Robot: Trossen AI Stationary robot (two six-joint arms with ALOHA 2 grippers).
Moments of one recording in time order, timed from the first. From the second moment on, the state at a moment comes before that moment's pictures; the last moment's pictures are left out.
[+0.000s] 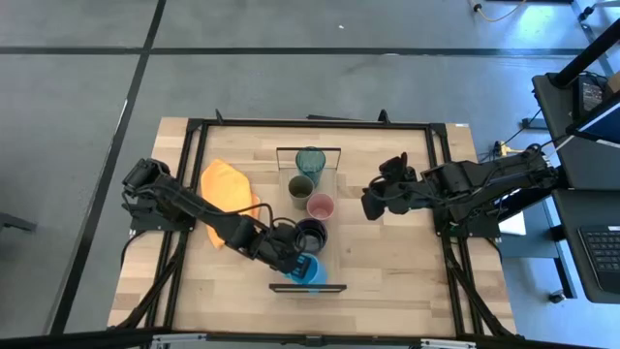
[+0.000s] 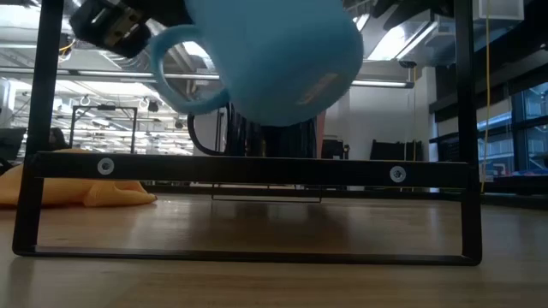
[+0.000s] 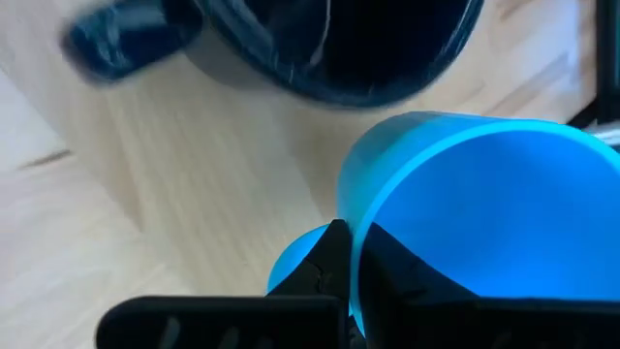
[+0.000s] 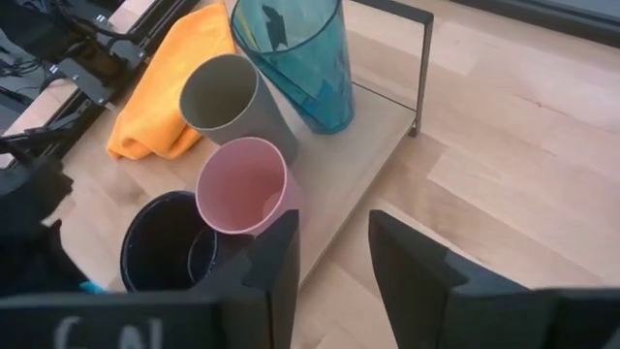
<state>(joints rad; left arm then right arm) -0.44 1.71 1.32 -0.60 -0.13 -1.59 0.29 1.28 1.34 -1.01 0.54 1.11</state>
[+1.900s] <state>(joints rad) -0.41 1.91 1.64 -0.95 -0.07 -1.47 0.29 1.28 1.34 -1.10 0.54 1.10</state>
